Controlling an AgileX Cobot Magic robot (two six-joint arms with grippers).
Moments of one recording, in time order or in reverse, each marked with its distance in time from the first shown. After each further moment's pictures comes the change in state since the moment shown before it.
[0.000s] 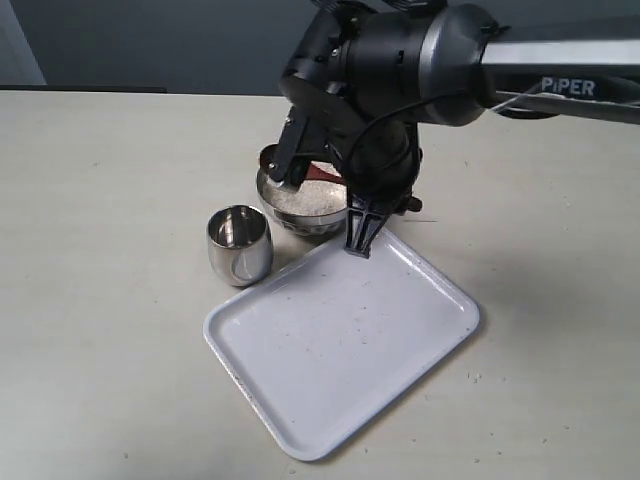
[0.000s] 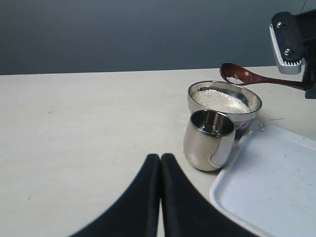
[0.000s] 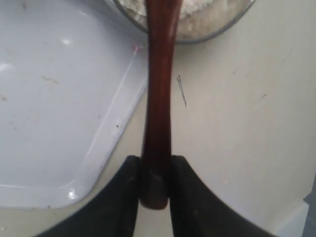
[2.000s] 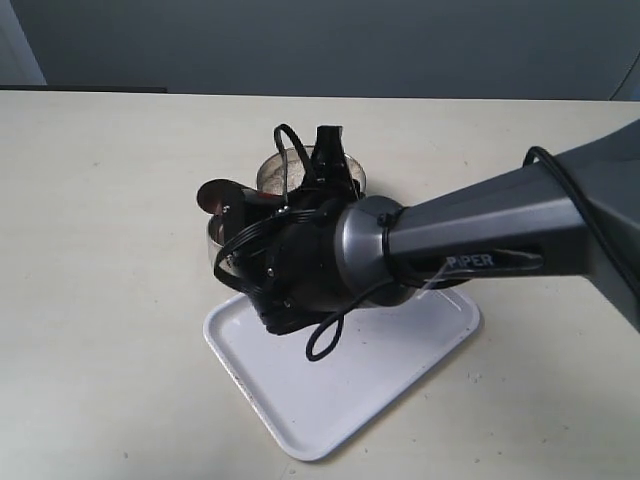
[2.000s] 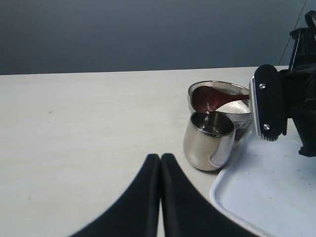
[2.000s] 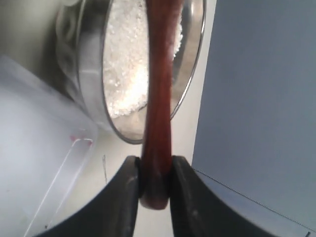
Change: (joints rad) left arm 0.000 0.000 0.000 0.000 0.000 0.000; right arm 0.226 0.072 0.300 -0.789 -0.197 0.669
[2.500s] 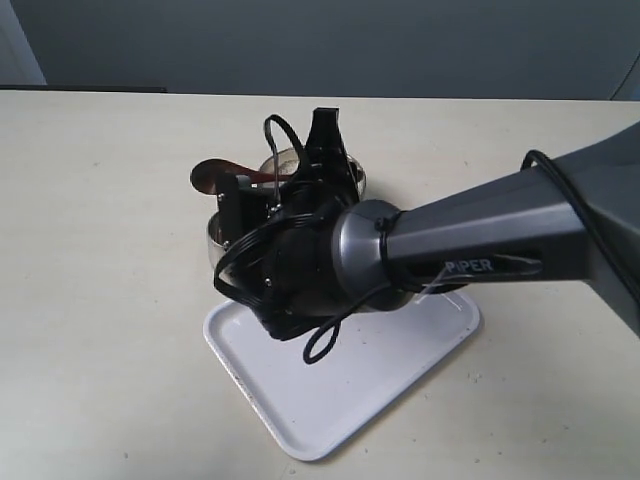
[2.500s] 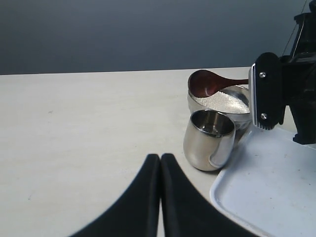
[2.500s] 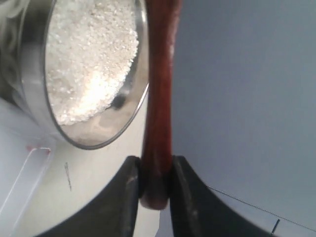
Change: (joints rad) left arm 0.000 0.000 0.000 0.000 0.000 0.000; right arm 0.012 0.000 0.000 -0.117 0.059 0.081
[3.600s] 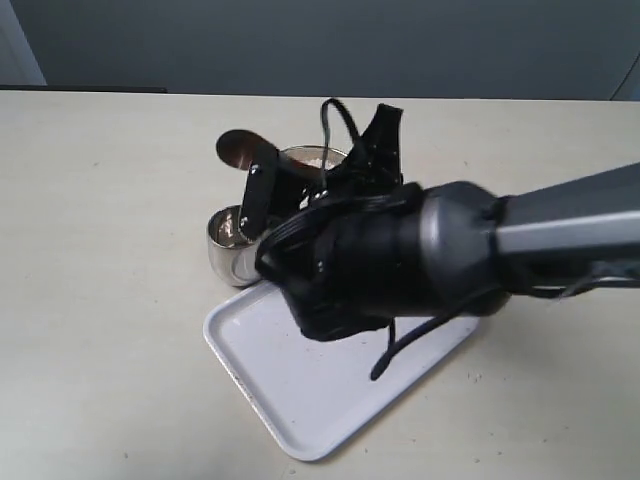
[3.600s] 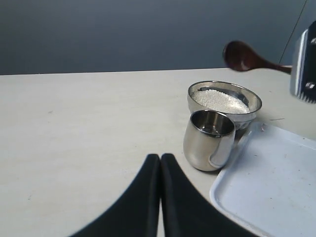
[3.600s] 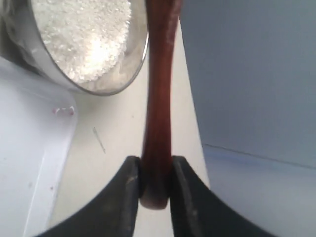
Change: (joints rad) left arm 0.000 0.000 0.000 0.000 0.000 0.000; right arm 0.021 -0.194 0.124 0.160 0.001 0.132
